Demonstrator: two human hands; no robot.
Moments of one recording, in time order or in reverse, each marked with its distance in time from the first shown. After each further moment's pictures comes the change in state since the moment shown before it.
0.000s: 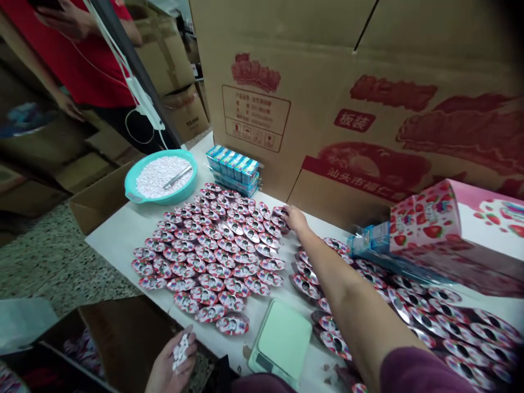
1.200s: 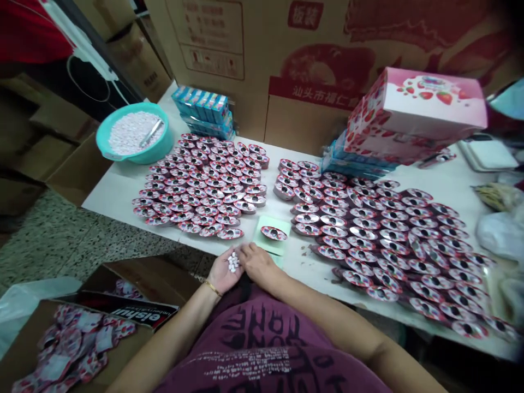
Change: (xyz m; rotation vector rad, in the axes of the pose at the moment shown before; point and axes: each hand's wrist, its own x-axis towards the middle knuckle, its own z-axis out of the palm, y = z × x) left_hand -0.031 -0.098 0.032 0.118 -0.323 -0.288; right_hand -0.376 -0.137 0.017 0.032 -0.190 -0.520
